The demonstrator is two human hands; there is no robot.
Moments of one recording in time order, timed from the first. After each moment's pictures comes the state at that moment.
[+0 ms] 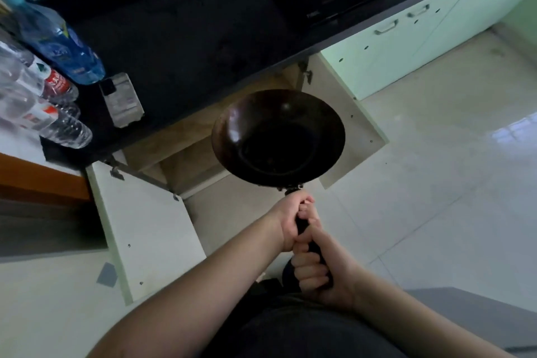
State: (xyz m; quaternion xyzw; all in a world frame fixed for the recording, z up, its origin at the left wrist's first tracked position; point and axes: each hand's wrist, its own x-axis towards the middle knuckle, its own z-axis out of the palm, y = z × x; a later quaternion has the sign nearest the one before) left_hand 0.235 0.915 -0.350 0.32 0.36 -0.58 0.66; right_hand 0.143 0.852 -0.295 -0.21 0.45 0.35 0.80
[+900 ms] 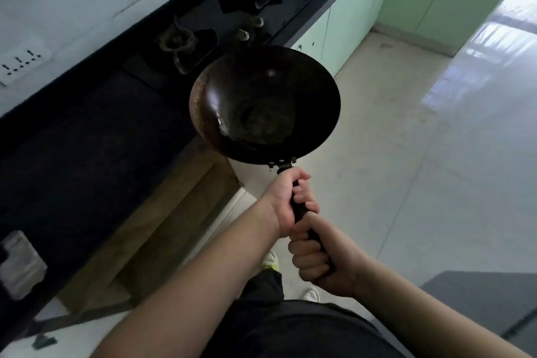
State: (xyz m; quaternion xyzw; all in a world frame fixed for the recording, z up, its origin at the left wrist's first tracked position) left_hand 0.316 0.704 -0.262 0.40 0.23 -0.65 0.60; right_hand 0.194 0.681 -0.241 -0.24 0.37 0.17 0.88
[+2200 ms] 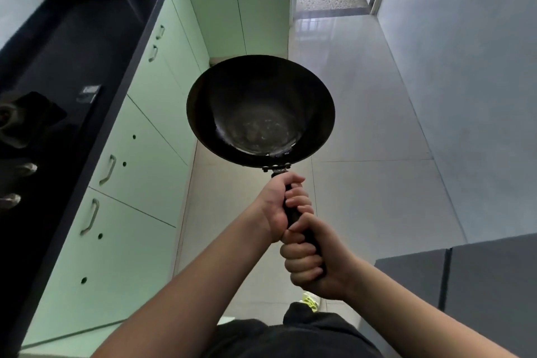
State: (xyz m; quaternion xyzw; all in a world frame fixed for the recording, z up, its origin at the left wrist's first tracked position) left_hand 0.212 0.268 -0.253 0.43 0.08 -0.81 0.38; right_hand 0.094 0.316 -0.261 -0.02 0.25 -0.11 0.96
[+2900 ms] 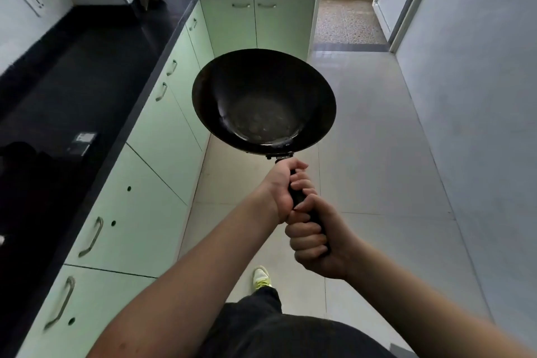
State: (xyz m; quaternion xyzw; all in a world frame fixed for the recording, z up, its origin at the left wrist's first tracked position) left_hand 0.313 0.022 -0.241 0.40 0.07 -0.79 0.45; right_hand 0.193 0.063 -0.246 -0.03 0.21 -0.09 0.97
